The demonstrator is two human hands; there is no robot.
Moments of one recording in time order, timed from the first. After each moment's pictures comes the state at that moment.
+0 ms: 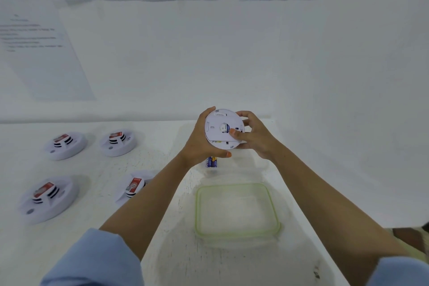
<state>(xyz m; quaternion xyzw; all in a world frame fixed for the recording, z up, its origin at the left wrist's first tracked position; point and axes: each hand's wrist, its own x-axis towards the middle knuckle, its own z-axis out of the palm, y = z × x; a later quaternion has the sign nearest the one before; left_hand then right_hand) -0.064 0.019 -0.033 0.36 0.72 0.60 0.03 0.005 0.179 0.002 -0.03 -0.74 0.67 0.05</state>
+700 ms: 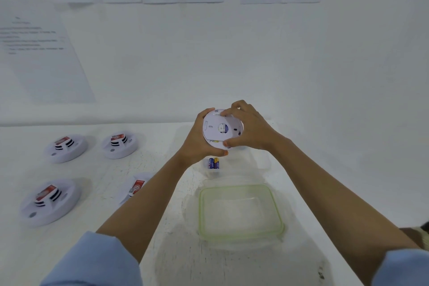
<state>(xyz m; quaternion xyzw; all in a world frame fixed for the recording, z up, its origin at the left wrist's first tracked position) -0.065 0.010 -0.023 0.37 0.71 0.60 0.04 0.003 0.169 0.034 0.09 -0.95 0.26 0.14</state>
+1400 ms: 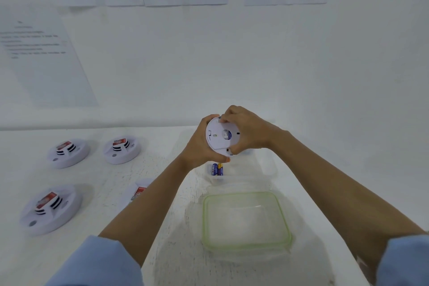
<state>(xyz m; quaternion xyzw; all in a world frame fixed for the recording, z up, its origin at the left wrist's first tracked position) -0.075 0.006 -0.025 0.38 0.71 0.59 0.07 -0.015 0.164 0.048 0.15 -0.98 0.13 0.06</state>
